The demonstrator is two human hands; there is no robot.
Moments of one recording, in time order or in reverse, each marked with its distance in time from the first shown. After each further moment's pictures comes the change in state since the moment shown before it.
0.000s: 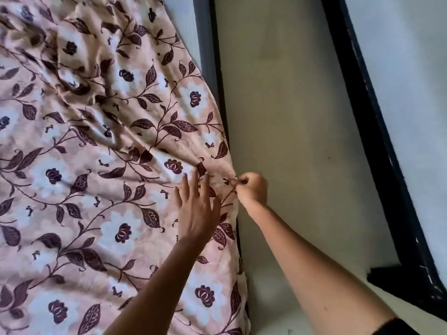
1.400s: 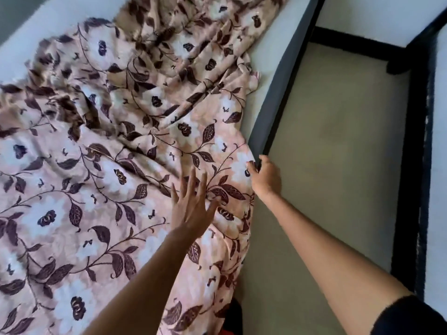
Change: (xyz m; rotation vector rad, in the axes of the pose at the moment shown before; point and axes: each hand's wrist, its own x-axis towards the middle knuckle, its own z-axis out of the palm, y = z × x) left_hand 0.369 0.006 -0.113 0.015 0.031 -0.373; right_hand 0.334 -0.338 -0.020 -0.354 -0.121 -0.556
